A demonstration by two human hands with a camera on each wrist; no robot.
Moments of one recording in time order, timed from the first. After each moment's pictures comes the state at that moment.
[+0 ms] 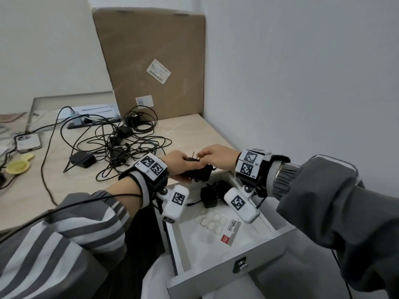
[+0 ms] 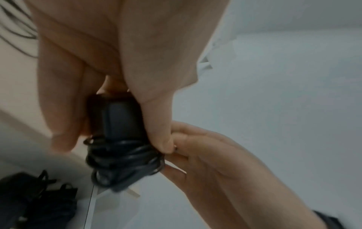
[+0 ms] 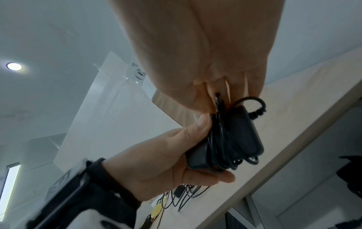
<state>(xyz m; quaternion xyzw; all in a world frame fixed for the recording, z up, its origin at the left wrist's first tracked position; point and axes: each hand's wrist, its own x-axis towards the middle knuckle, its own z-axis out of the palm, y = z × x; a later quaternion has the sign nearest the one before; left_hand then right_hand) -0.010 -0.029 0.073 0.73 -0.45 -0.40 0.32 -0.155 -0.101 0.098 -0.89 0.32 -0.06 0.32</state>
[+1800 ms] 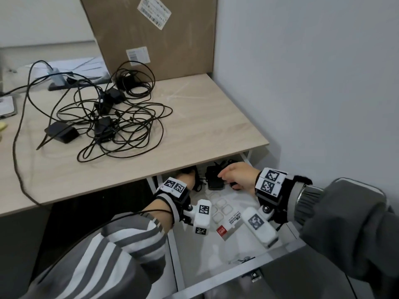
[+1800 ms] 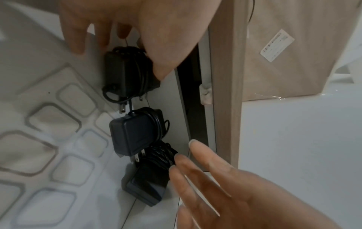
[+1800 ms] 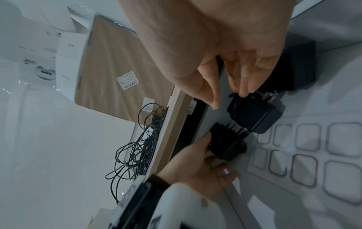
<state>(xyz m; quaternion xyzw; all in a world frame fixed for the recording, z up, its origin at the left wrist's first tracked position) 0.003 -0.087 -0.111 0.82 -0.25 -0.40 0.32 -0.164 -0.151 -0.041 -0.69 0.49 -0.04 0.53</state>
